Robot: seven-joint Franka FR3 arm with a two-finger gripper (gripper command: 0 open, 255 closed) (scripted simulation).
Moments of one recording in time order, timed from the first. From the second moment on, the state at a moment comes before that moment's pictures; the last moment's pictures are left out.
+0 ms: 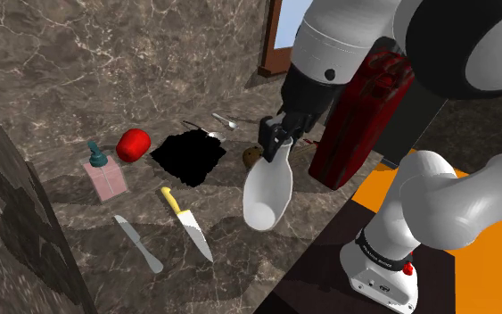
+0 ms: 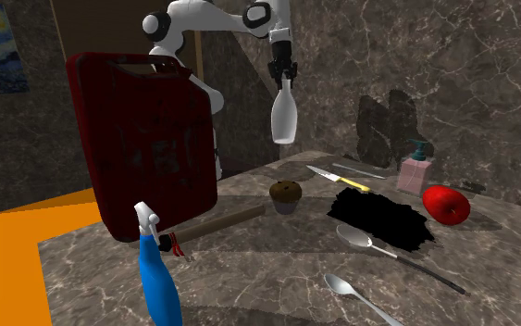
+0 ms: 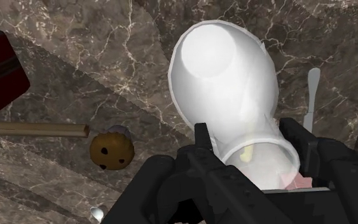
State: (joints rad) arm 0.24 -0.83 0.36 -2.45 0.12 1.80 0.68
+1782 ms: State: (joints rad) arm 0.27 -0.80 0.43 -2.76 0.18 2.13 0.71
